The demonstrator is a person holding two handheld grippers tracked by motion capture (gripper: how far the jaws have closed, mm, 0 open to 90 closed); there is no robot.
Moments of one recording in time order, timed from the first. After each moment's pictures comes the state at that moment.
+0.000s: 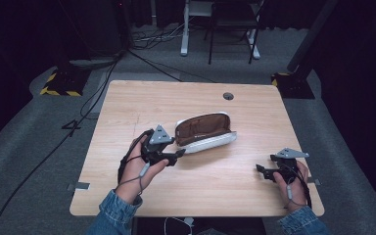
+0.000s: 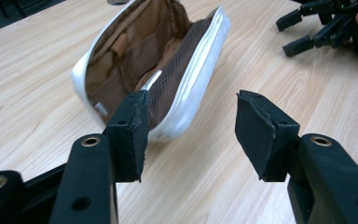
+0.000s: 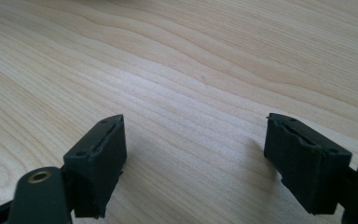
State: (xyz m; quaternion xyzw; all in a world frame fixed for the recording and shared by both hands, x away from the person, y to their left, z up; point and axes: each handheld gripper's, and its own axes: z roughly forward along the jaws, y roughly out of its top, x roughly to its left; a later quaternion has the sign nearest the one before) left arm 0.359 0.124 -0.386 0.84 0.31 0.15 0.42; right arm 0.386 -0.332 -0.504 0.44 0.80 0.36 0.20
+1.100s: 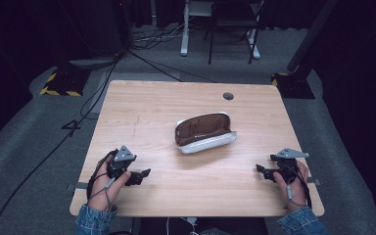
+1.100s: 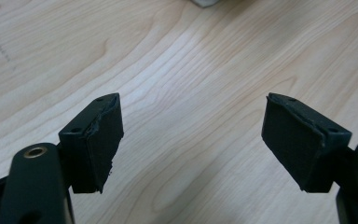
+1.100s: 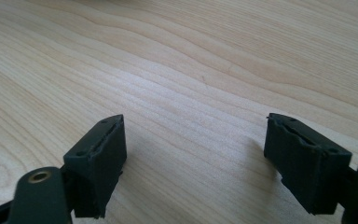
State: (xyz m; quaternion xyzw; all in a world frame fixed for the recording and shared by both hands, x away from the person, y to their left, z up) left arm 0.348 0.222 -0.476 0.83 0.39 0.12 0.37; right arm 0.386 -0.332 -0.504 0.44 0.80 0.36 0.20
